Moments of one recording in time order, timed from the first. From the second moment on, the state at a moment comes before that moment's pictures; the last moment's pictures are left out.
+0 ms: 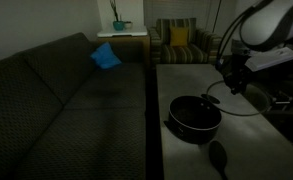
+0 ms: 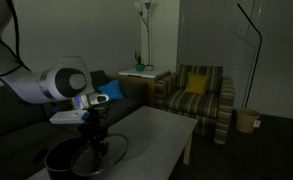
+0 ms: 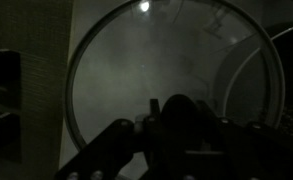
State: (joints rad) arm 0.20 1.06 -0.14 -1.54 -0.15 2.57 0.22
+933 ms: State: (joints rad) arm -0.02 1.05 0.02 -1.78 0.01 2.95 0.15
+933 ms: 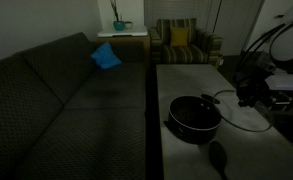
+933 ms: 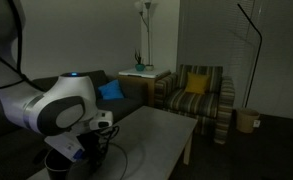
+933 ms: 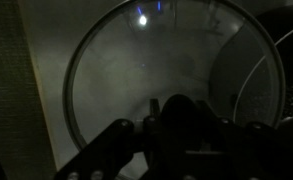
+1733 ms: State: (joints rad) arm -0.02 1.08 0.01 -1.64 0.01 2.48 0.07
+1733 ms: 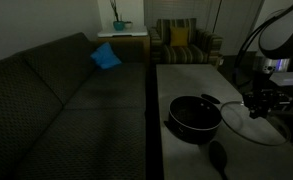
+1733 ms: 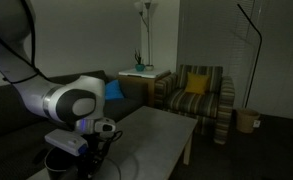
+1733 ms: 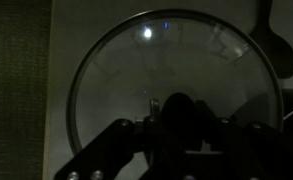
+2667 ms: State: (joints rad) arm -0.01 1.21 -0.02 -1.53 0.01 2.57 0.08
